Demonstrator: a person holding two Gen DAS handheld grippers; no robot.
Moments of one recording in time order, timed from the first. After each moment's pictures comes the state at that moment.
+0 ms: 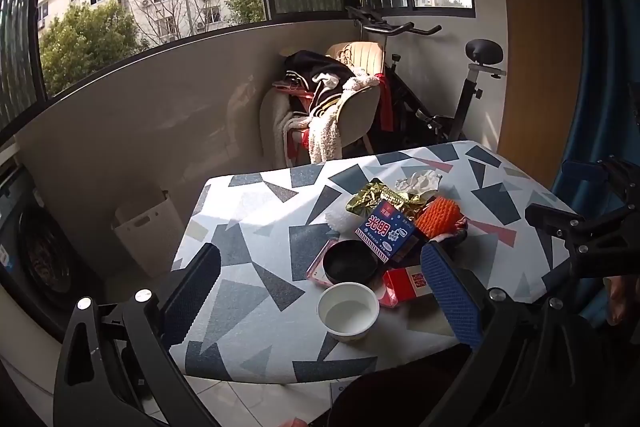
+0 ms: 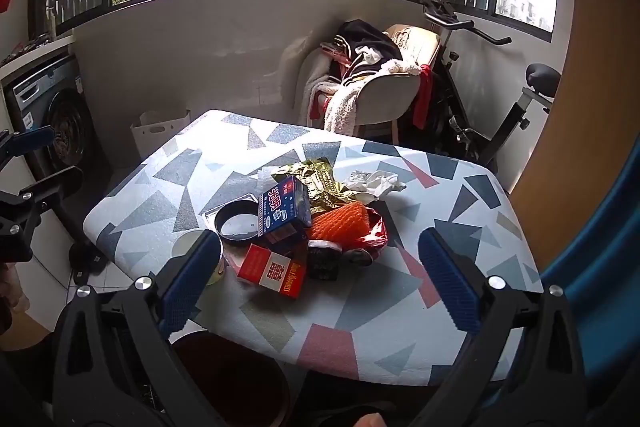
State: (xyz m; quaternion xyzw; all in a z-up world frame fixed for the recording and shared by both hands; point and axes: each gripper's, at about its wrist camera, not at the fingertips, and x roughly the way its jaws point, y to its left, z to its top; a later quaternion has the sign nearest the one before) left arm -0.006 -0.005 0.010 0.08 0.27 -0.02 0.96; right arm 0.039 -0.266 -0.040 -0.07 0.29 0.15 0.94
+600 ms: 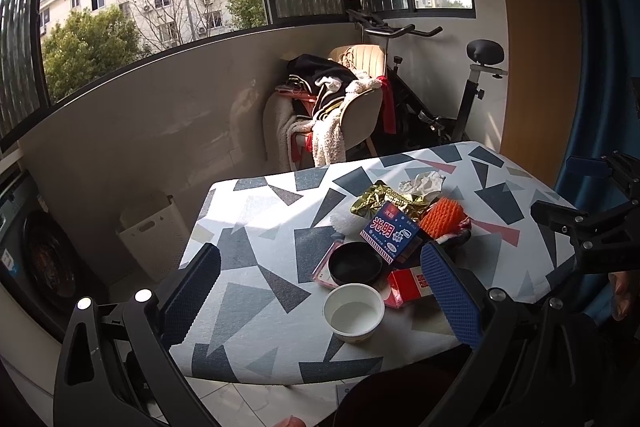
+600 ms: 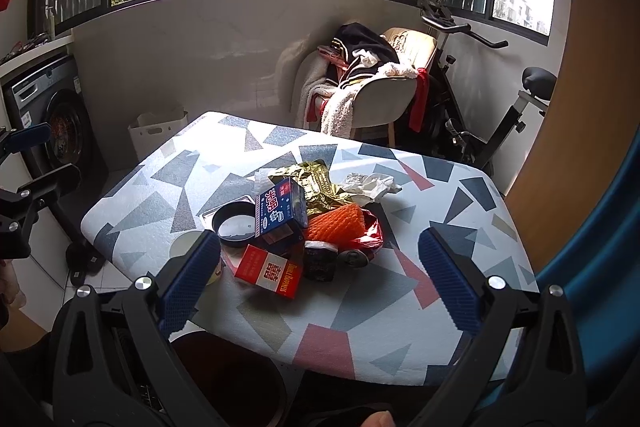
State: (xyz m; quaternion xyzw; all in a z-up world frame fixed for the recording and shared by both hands) left arm -0.009 -0.005 0.010 0.09 0.26 -0.02 0.96; right arm 0.037 -0.267 -0.045 -0.07 0.28 0.14 0.95
